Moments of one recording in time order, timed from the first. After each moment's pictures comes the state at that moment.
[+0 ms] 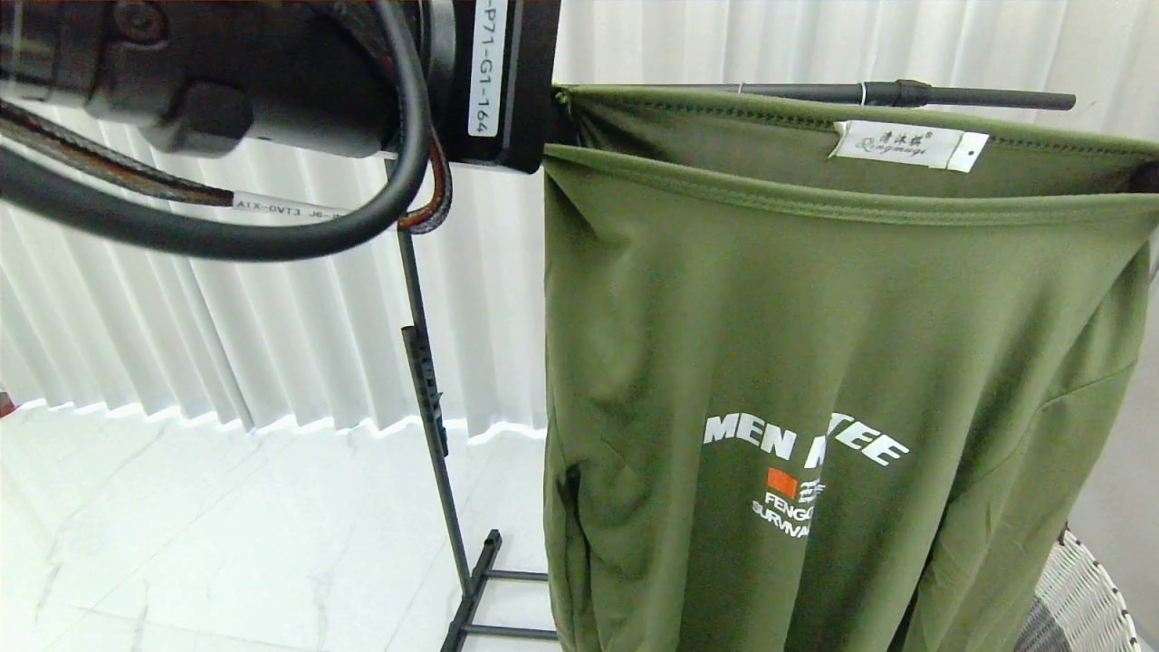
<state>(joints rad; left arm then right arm) -0.92 1.63 -1.98 0.71 0.31 -0.09 0.67 1.21 -1.62 0.70 -0.19 0.02</state>
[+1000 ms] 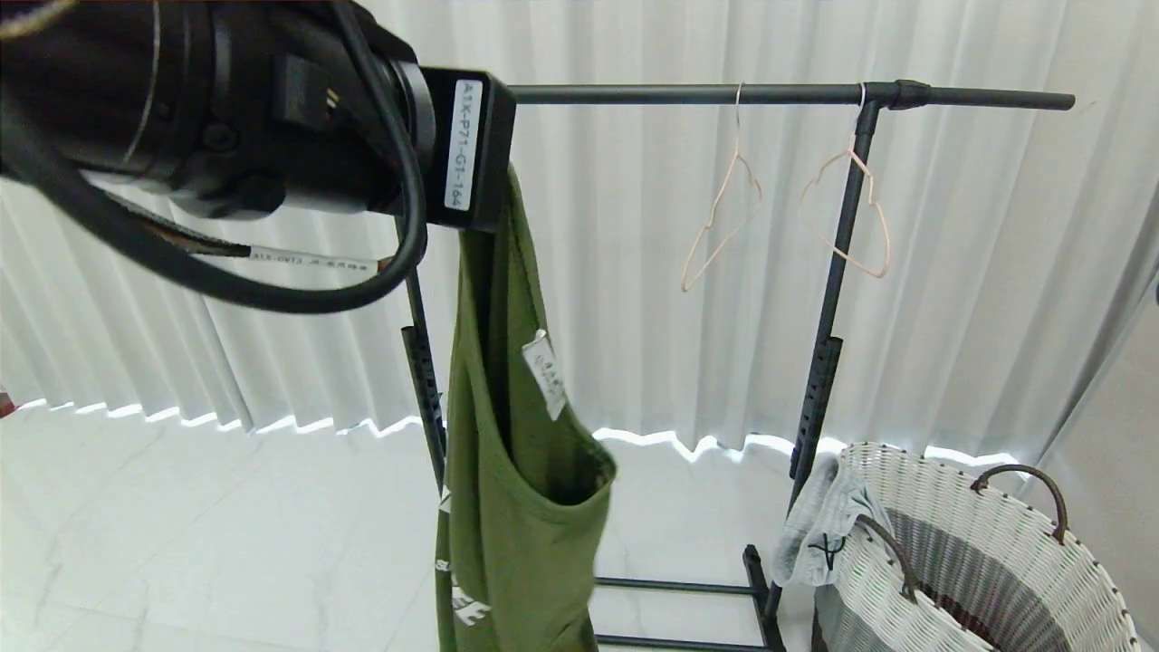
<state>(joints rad) -0.85 1.61 -1.86 0.71 0.42 -0.09 0.68 1.09 -1.48 0.75 -0.14 0.02</state>
